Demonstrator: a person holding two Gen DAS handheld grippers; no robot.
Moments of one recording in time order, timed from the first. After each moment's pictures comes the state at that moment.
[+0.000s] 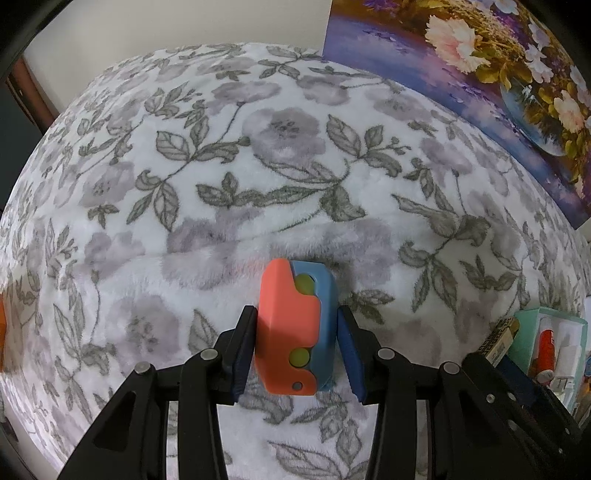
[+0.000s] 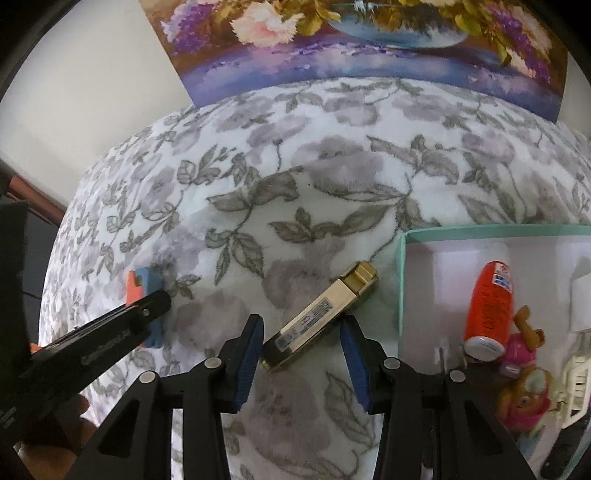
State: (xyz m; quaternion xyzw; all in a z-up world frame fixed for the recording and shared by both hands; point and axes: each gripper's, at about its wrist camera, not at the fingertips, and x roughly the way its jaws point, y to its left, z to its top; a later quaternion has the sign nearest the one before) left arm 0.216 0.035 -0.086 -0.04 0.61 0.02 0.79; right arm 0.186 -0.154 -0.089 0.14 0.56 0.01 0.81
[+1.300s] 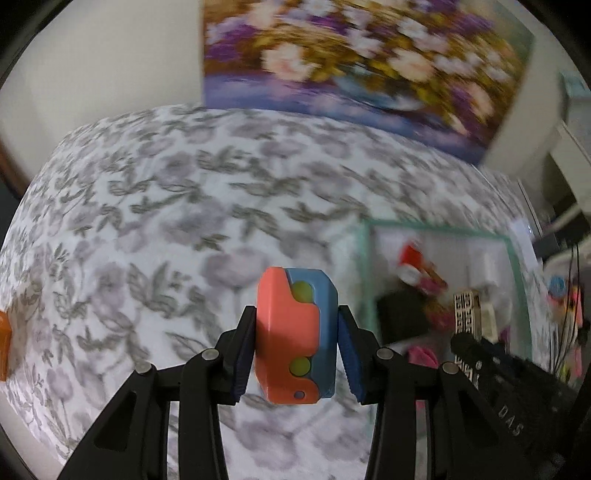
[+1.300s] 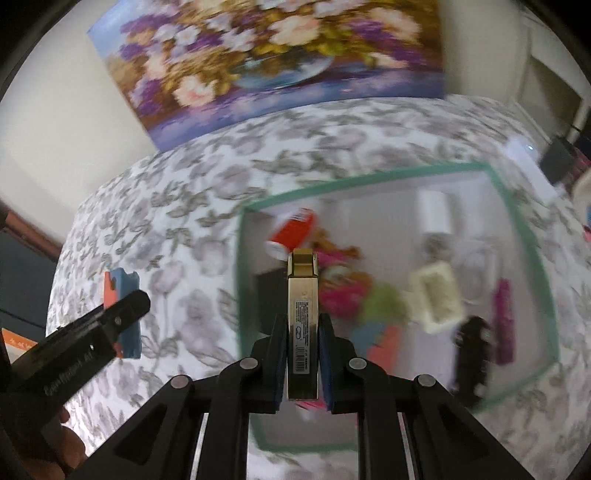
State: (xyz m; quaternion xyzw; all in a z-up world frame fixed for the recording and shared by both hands) left arm 0.113 -0.080 -0.004 0.02 0.55 -0.11 0.83; right arm 0.061 -0.253 -0.025 0.18 0.53 -0.06 0.83
